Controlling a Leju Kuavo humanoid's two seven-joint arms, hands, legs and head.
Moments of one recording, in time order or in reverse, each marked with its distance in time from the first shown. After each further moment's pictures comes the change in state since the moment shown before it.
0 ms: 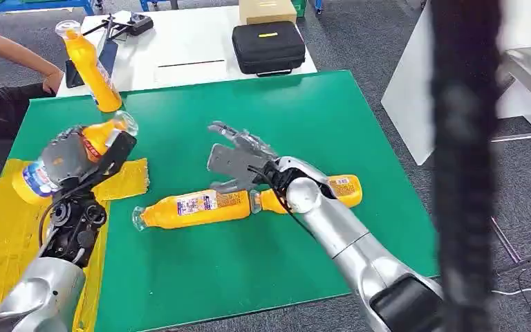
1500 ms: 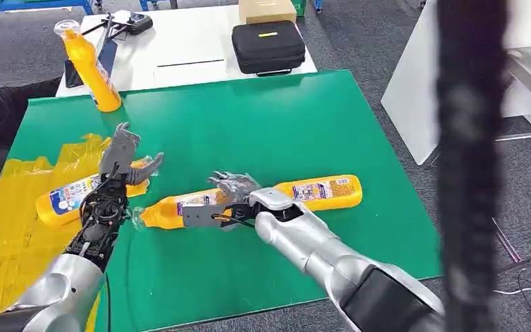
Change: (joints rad) left arm 0.007 -0.078 -0.053 0.015 0.794 -0.315 -0.361; right arm -0.080 0.132 0.248 0.454 0.275 -0.176 0.119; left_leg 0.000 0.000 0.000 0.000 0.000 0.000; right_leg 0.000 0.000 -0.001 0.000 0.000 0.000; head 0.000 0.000
